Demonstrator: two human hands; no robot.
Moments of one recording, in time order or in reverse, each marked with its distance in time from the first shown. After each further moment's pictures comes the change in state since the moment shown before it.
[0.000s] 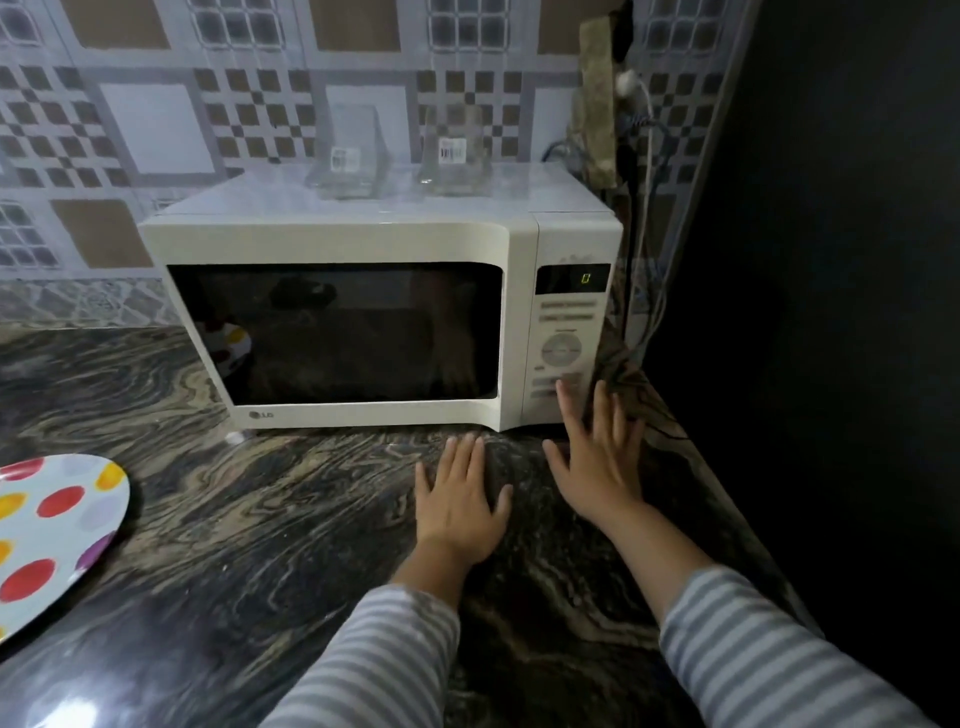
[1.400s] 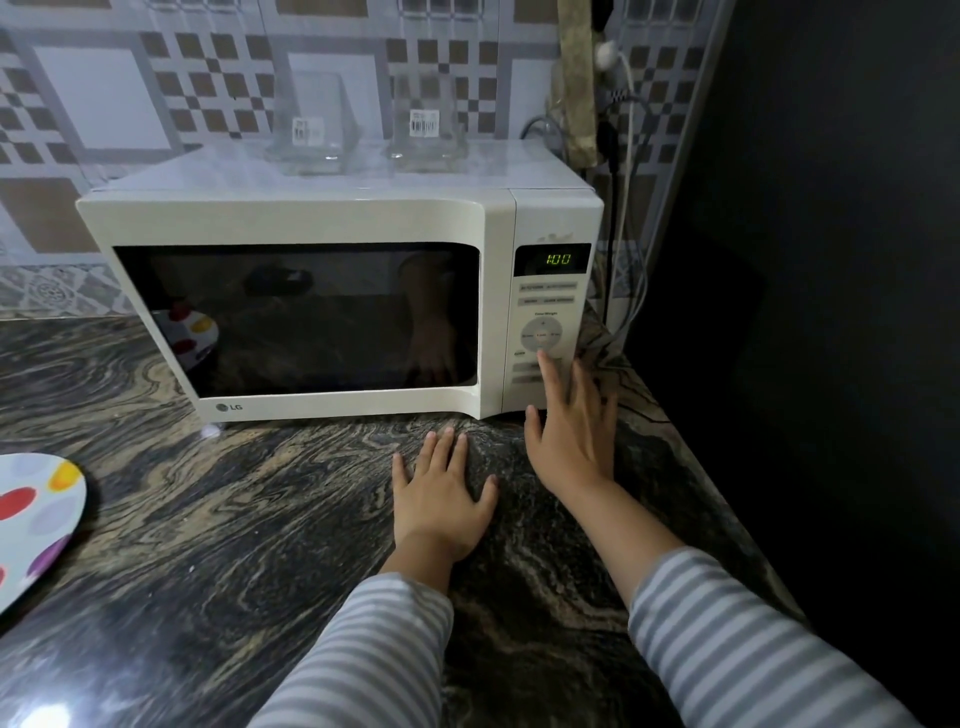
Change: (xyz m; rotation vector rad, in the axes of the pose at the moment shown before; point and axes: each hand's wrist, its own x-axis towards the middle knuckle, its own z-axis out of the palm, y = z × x) left_hand 0.002 0.001 0.009 0.018 -0.003 -0.038; right_hand 0.006 -0.013 -0.004 0.106 0.174 0.035
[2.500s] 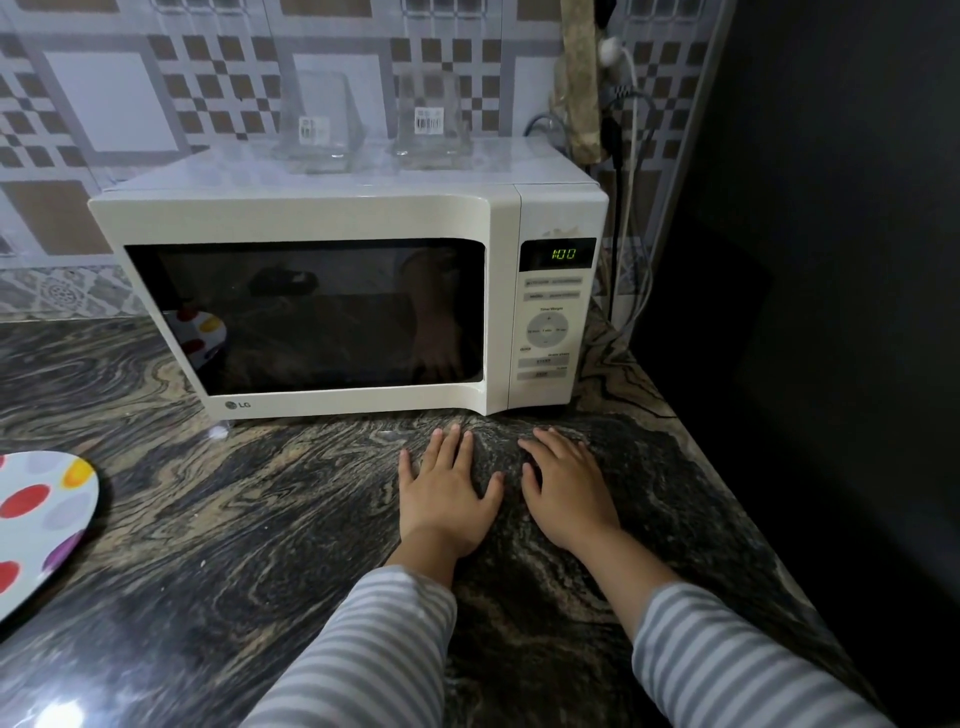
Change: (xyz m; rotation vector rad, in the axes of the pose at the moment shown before) left_hand 0.000 -0.003 0.001 0.009 -0.009 0.013; right_hand -0.040 0.016 0.026 0.106 -0.273 -0.164
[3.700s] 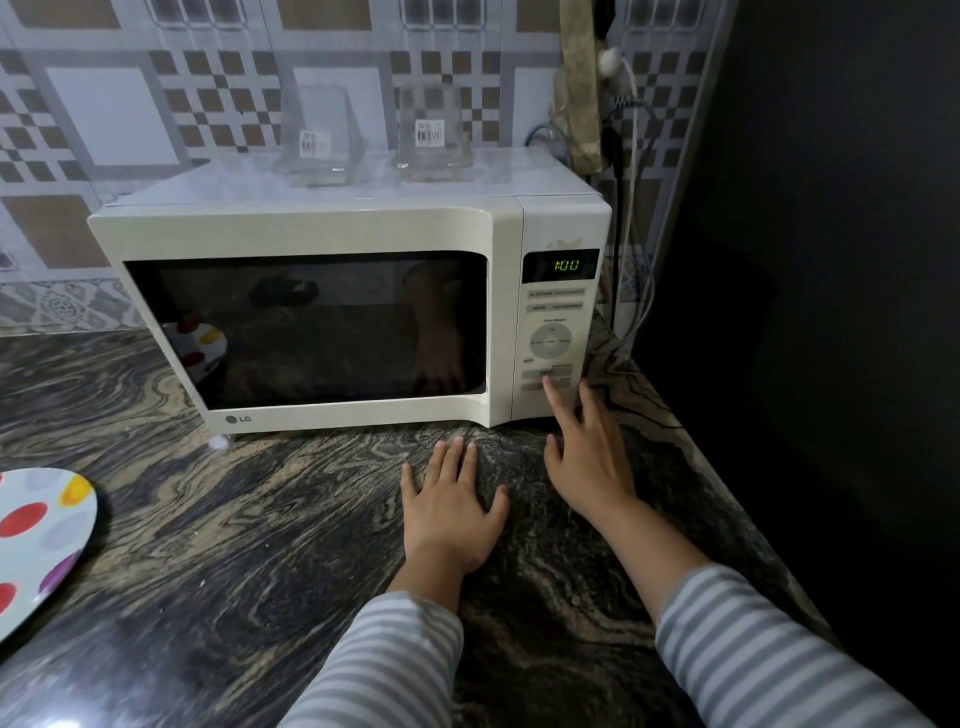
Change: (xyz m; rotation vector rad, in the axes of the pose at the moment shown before) left_hand 0.000 0.000 0.000 -0.001 -0.007 -0.002; right_hand 0.031 0.008 -0.021 -0.016 0.180 0.103
